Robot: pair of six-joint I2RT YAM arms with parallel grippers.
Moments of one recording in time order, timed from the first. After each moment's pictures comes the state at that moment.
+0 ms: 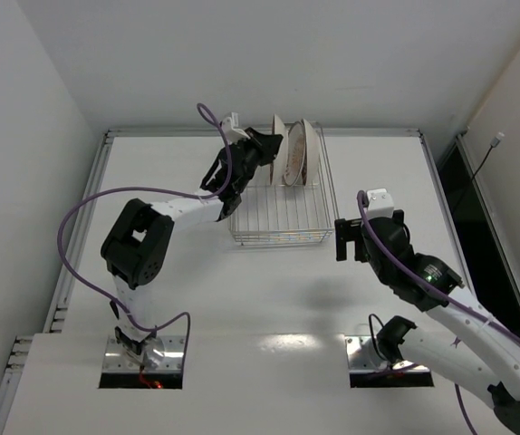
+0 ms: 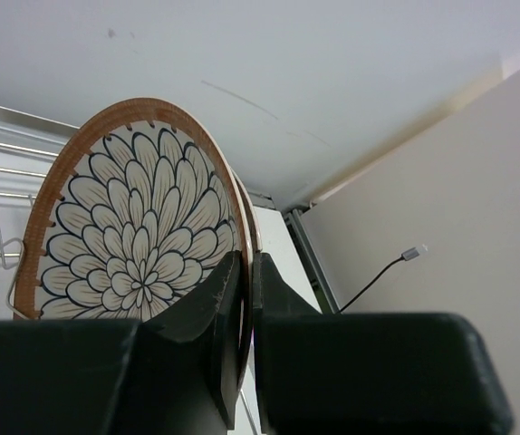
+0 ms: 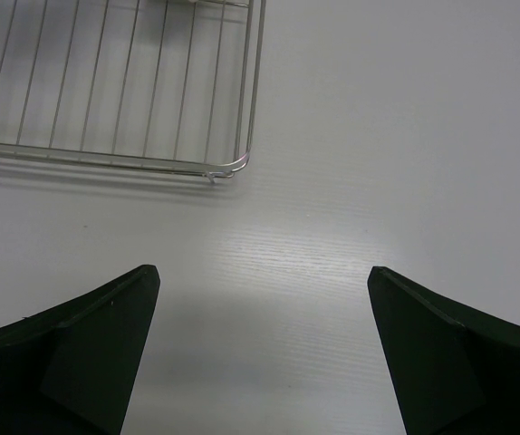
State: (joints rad) left arm -0.58 1.91 1.28 0.77 -0.15 -0.81; right arm 0.69 0.74 0.78 -0.65 0.54 0.25
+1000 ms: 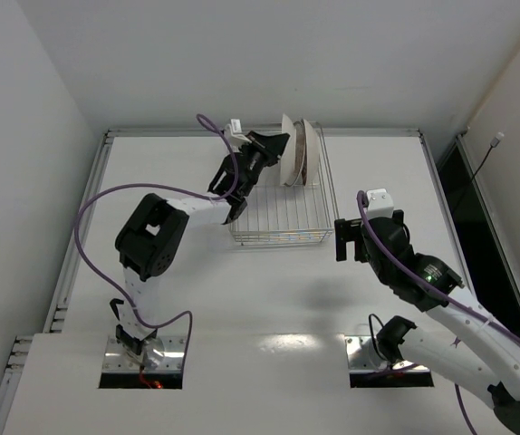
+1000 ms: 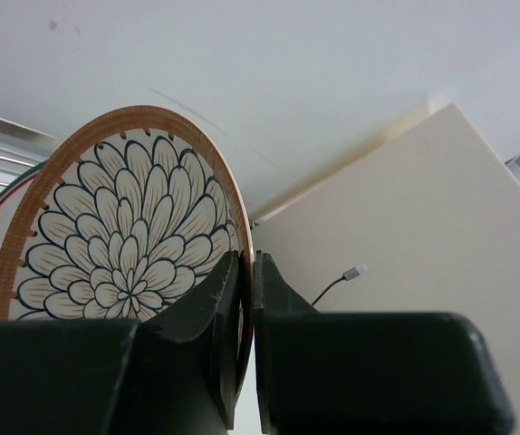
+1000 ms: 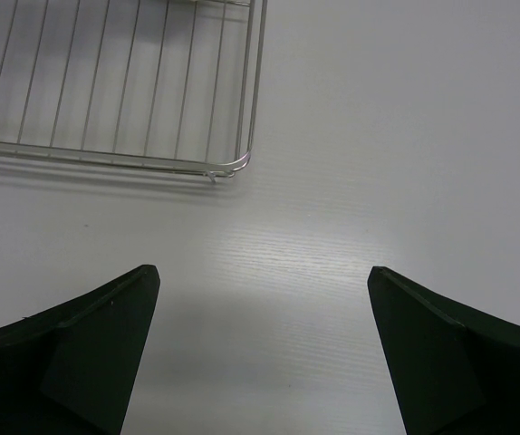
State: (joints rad) left arm -0.59 2.02 1.30 0.99 -0.14 -0.95; right arm 0.69 0.74 0.78 -0.65 0.53 0.25
